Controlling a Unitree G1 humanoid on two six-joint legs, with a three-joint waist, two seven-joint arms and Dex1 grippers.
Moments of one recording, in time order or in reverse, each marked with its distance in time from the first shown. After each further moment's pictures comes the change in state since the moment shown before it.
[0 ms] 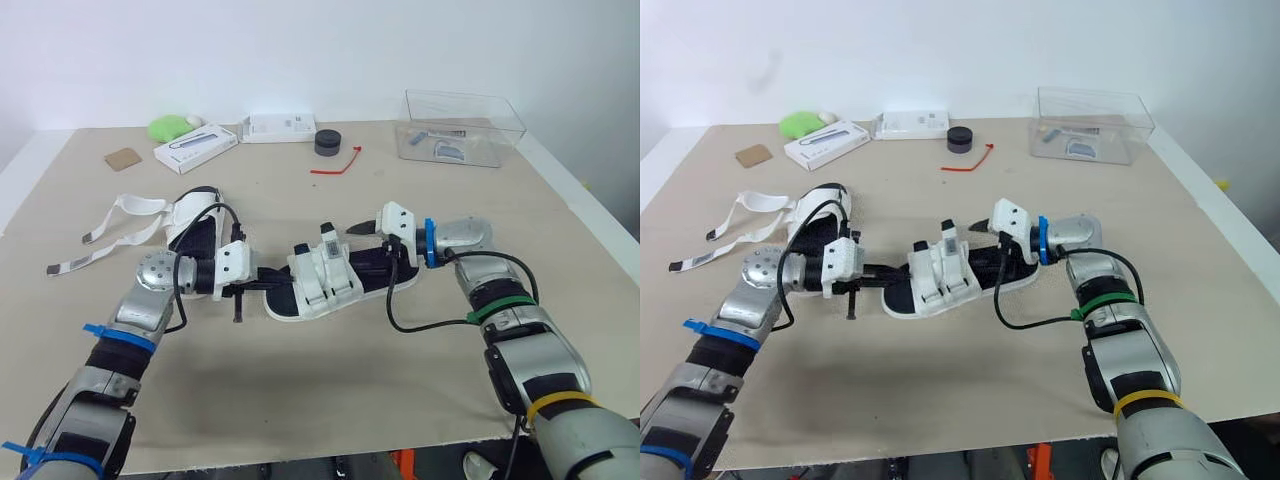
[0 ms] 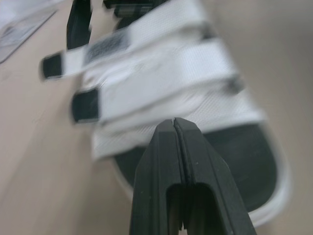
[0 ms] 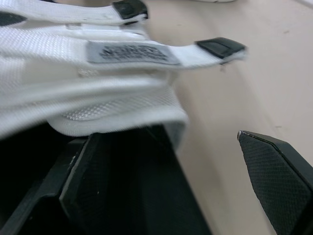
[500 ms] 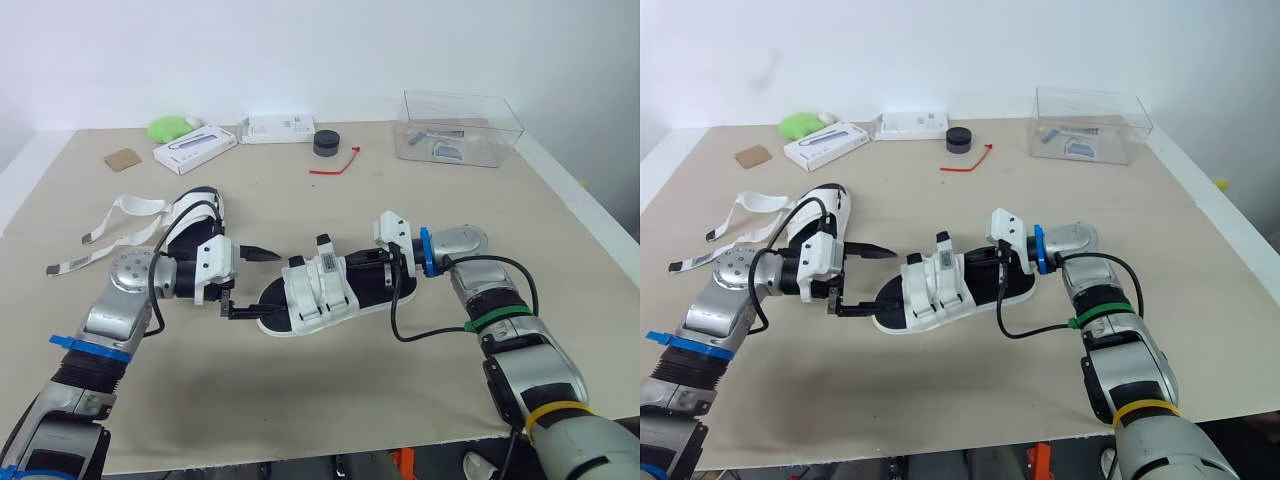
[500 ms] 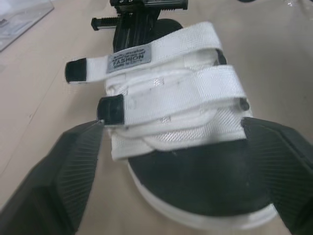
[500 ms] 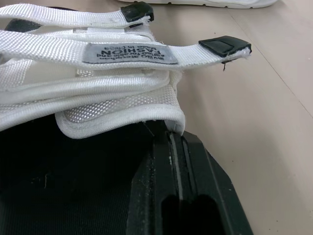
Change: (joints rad) left arm 0.056 0.077 0.061 -0.126 -0.069 0.132 0.002; right arm 0.061 0.006 -0.007 -0.104 0.032 0.068 0.061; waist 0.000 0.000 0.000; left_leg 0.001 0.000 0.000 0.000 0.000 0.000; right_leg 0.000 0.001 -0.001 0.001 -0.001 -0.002
